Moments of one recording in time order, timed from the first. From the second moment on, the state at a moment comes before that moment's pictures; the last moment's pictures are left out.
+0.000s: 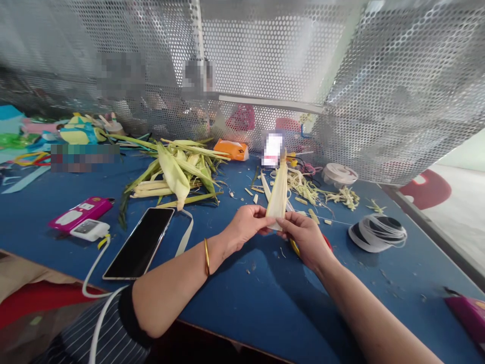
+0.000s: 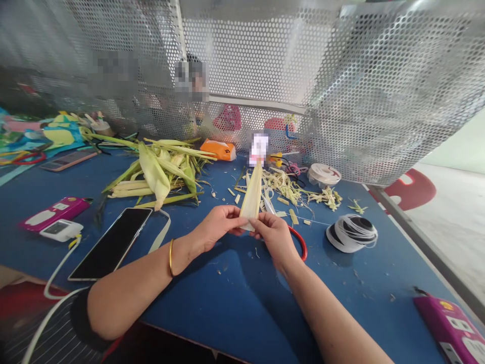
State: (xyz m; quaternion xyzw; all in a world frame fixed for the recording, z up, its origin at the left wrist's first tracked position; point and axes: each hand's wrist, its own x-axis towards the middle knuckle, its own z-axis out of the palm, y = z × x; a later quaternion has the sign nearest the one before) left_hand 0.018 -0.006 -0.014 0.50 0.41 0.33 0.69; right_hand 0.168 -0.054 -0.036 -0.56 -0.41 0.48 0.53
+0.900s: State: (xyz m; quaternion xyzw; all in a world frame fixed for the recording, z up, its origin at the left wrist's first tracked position) left_hand 0.020 -0.008 -0.014 0.54 0.42 0.31 0.65; right_hand 0.168 -0.057 -0.030 -0.51 -0.37 0.60 0.49
